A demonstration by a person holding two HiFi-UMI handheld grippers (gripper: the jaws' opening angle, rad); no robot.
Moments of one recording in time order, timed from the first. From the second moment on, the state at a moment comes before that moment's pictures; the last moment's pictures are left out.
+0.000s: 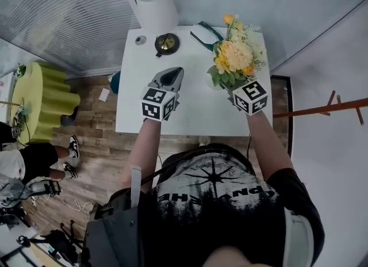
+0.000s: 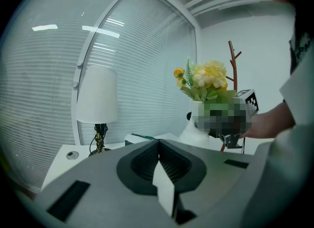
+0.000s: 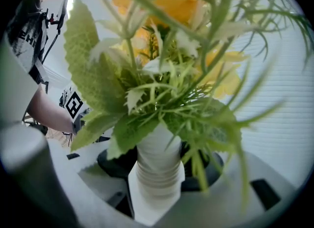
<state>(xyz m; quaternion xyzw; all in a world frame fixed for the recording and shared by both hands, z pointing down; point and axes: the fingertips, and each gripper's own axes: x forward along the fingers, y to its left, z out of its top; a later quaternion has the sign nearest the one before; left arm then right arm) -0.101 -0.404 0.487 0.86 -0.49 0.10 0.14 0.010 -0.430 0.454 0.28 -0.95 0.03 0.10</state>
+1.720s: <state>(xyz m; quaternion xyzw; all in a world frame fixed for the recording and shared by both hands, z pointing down) -0.112 -0.418 0.572 0.82 -0.51 0.15 0.22 -0.038 -0.504 0.554 0.25 -0.96 0.06 0.09</state>
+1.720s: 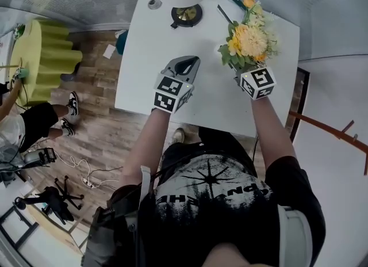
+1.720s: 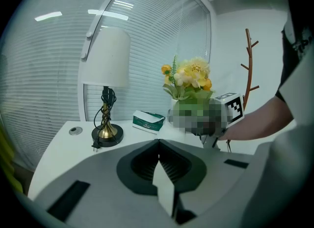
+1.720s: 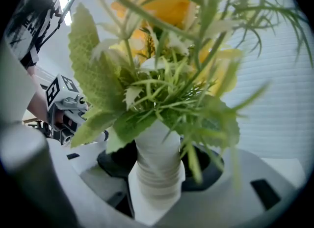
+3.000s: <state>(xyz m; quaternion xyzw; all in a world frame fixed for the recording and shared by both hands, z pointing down) -0.108 -0.377 0.537 0.84 -0.50 0.11 0.19 0.022 -0.444 0.540 0.36 -0.92 0.09 0.10</state>
